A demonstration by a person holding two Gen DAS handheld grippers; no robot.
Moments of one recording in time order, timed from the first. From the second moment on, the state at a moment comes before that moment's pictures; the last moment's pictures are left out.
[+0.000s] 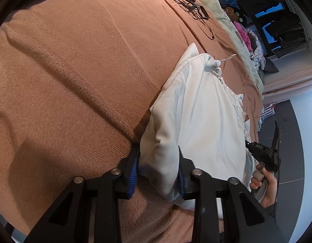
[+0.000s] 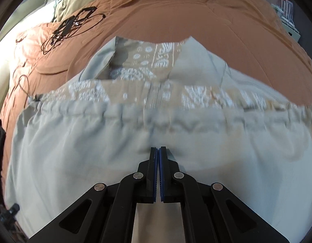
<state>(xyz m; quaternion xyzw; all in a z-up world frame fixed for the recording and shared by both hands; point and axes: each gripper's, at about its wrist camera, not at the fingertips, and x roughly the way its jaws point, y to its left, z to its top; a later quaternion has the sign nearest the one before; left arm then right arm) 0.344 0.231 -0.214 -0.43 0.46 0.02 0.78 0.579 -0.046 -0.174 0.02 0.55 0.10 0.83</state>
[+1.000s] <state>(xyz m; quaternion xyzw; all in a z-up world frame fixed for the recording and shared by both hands) 0.381 0.124 -0.007 -0.33 0.36 -0.11 0.87 0.357 -0.084 -0.173 0.10 0.53 0.25 0.80</state>
